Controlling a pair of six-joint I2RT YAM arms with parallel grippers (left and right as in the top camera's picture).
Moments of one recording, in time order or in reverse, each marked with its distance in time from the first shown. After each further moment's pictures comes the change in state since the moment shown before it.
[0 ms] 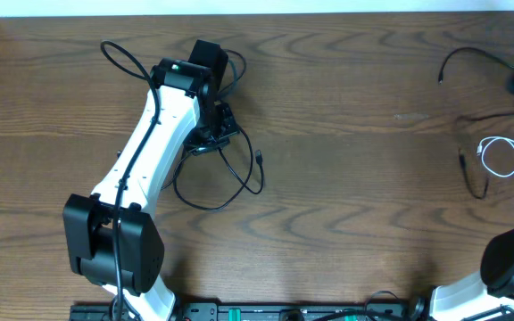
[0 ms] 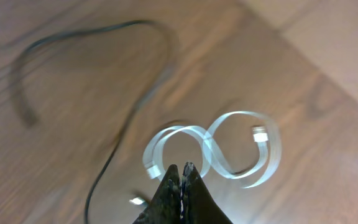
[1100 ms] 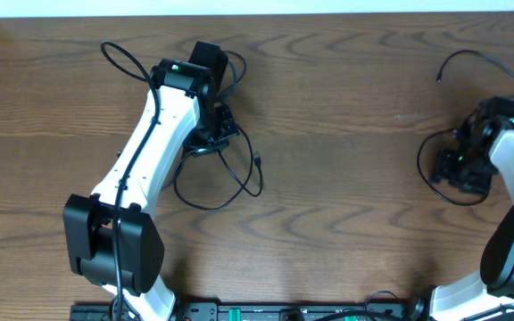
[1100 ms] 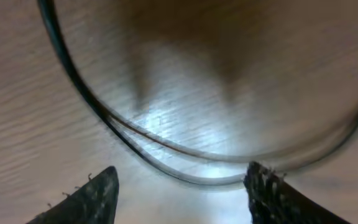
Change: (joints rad) left arm 0.000 0.000 0.000 -0.019 0.000 0.000; right arm 0.028 0.002 -0.638 0.109 -0.460 -0.361
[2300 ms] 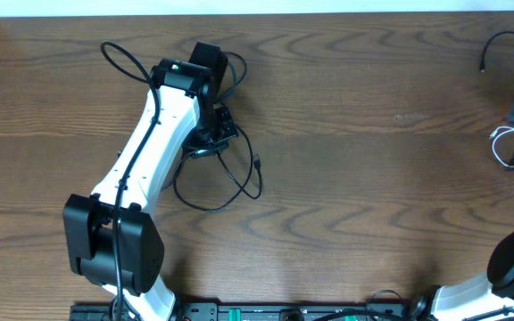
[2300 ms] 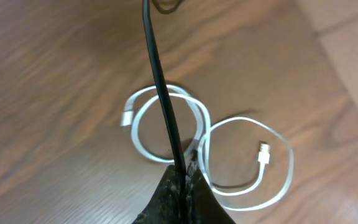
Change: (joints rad) left arm 0.000 0.000 0.000 -0.021 0.000 0.000; right arm -0.158 -0.007 0.392 0.119 0.295 0.013
